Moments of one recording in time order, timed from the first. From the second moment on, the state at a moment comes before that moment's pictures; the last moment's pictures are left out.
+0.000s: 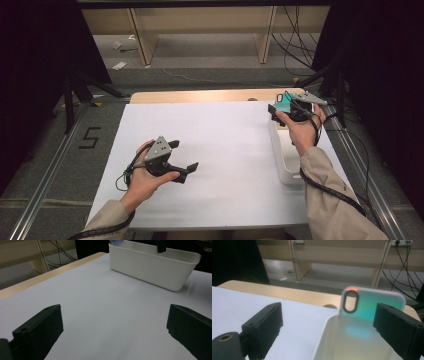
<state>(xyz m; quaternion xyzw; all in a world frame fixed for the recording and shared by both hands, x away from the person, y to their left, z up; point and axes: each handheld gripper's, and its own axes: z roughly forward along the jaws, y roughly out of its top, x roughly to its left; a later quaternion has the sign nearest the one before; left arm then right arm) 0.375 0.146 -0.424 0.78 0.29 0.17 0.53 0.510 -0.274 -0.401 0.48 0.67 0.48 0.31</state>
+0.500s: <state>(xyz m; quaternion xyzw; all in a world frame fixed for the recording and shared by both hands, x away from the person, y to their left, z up) 0.375 0.146 -0.424 0.78 0.29 0.17 0.53 0.495 -0.268 -0.401 0.46 0.68 0.49 0.29</state>
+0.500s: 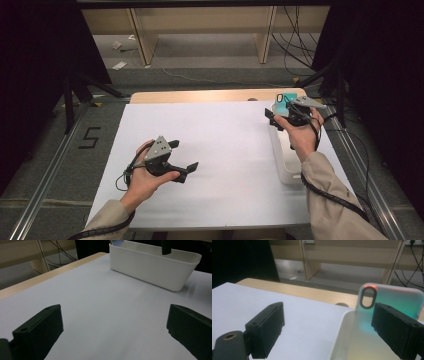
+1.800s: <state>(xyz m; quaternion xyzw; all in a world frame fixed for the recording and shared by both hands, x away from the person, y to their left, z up) 0.376 0.147 -0.424 0.77 0.30 0.17 0.53 0.449 -0.257 -0.394 0.40 0.71 0.53 0.24</state>
